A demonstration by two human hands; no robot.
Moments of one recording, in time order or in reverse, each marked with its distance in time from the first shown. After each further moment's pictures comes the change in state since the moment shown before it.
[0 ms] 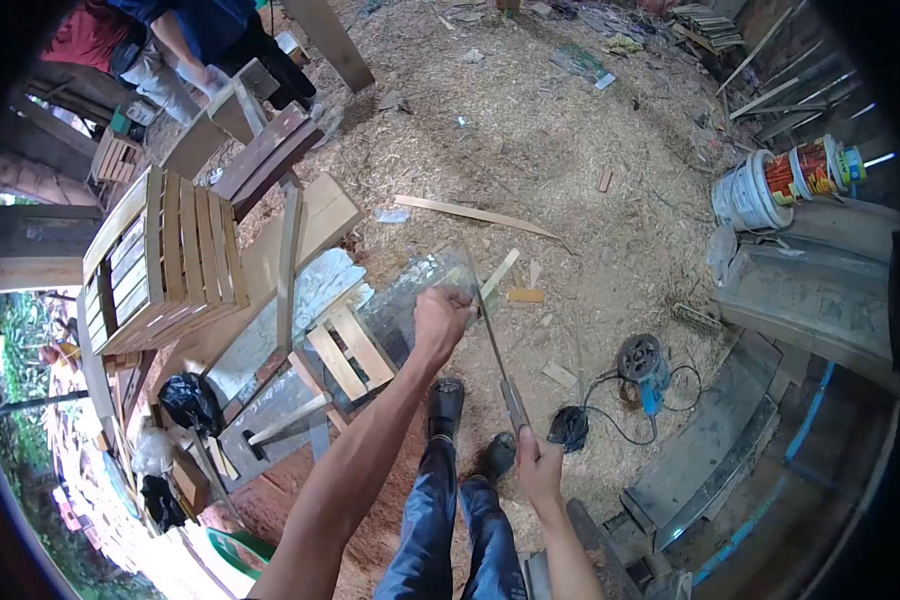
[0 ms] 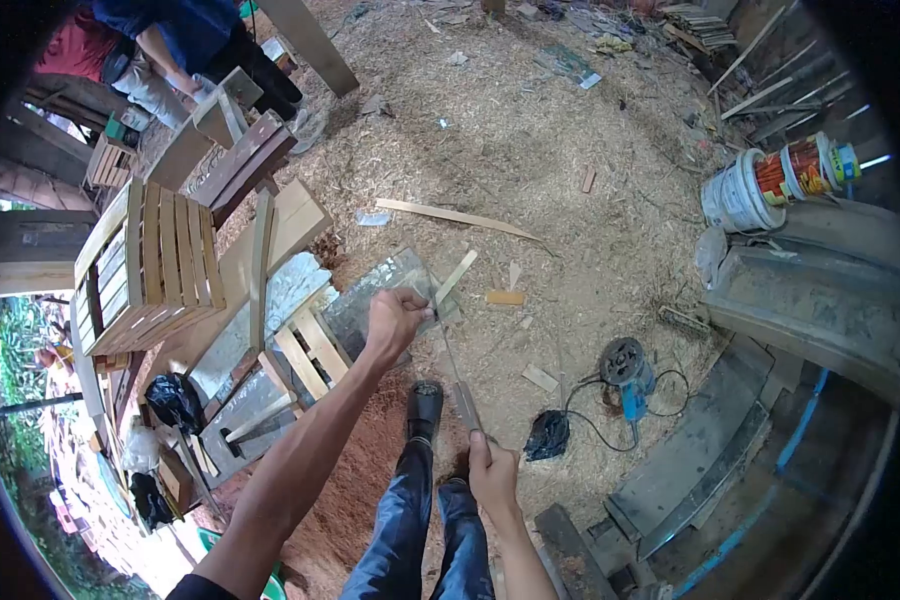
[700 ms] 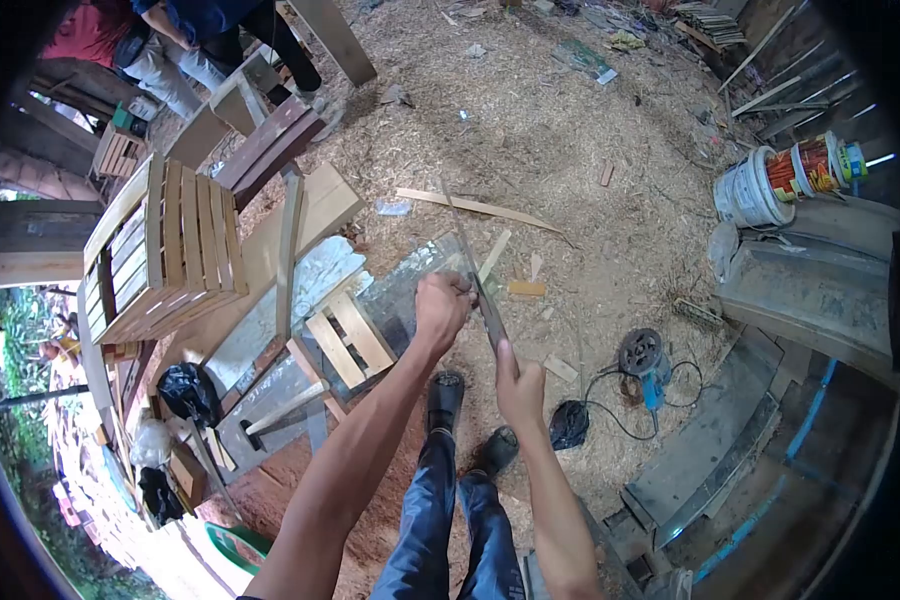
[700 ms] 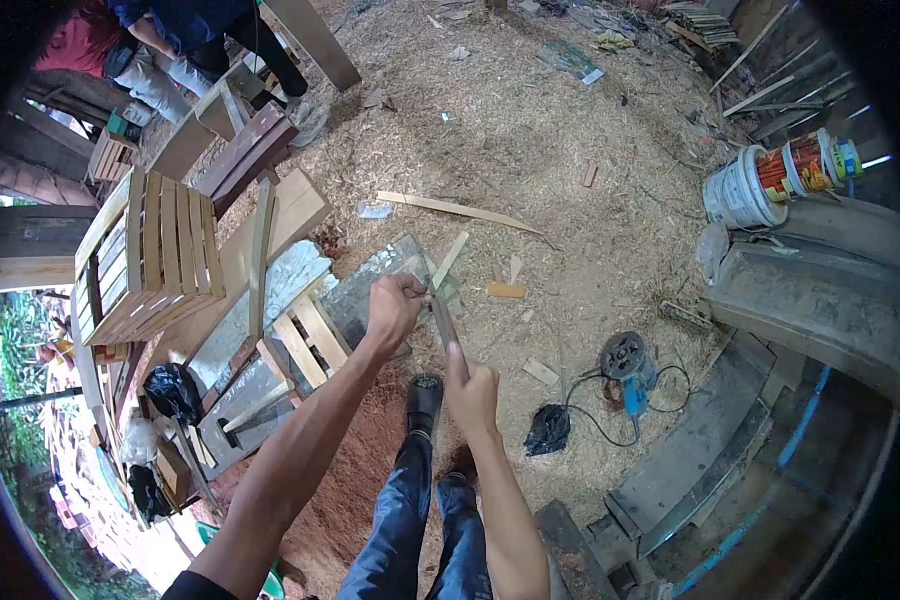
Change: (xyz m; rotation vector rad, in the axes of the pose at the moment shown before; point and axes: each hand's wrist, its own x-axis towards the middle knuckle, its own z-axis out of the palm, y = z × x) left_hand 0.001 -0.011 0.008 0.102 0.055 0.132; right_hand 0.072 -0.026 0.031 -0.025 0.061 -0.071
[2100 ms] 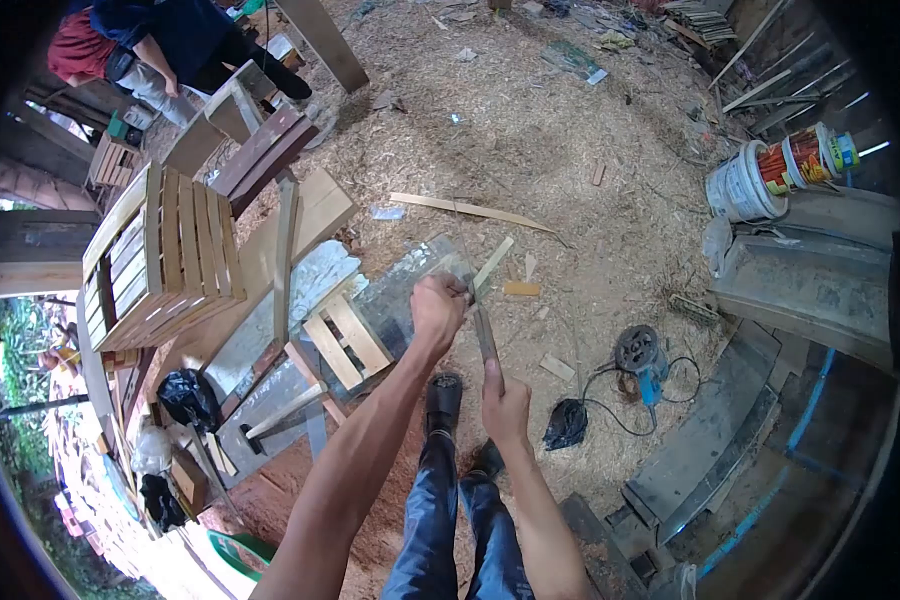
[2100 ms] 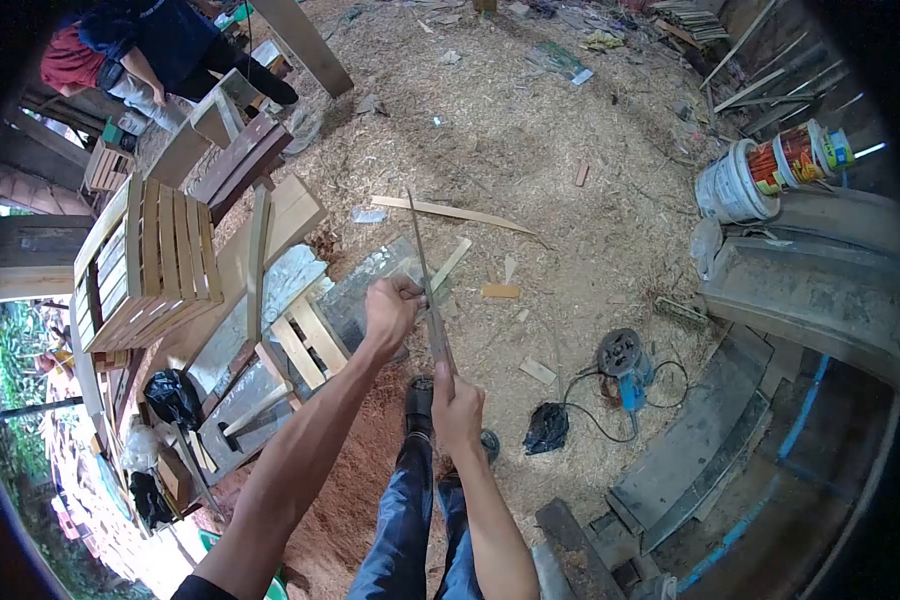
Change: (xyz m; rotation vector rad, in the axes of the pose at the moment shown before) left_hand -0.011 0.016 -0.007 -0.041 -0.008 -0.056; right_hand -0.033 0.012 0.013 0.056 0.056 -0.075
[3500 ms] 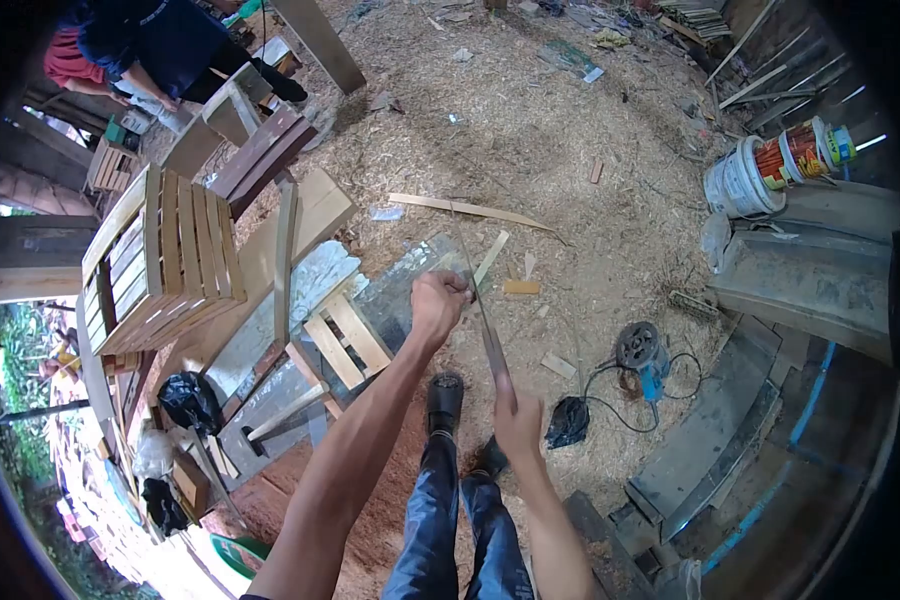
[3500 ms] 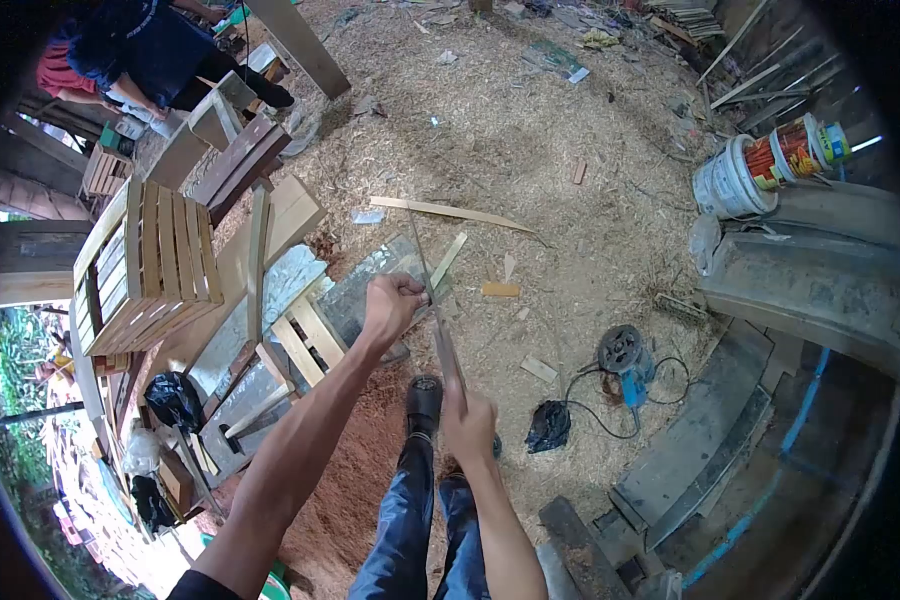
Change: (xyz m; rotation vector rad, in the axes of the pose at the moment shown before) left_hand 0.008 -0.007 0.000 -0.111 -0.093 -0.008; right_hand -0.017 -0.001 -0.017 -0.005 -0.015 0.128
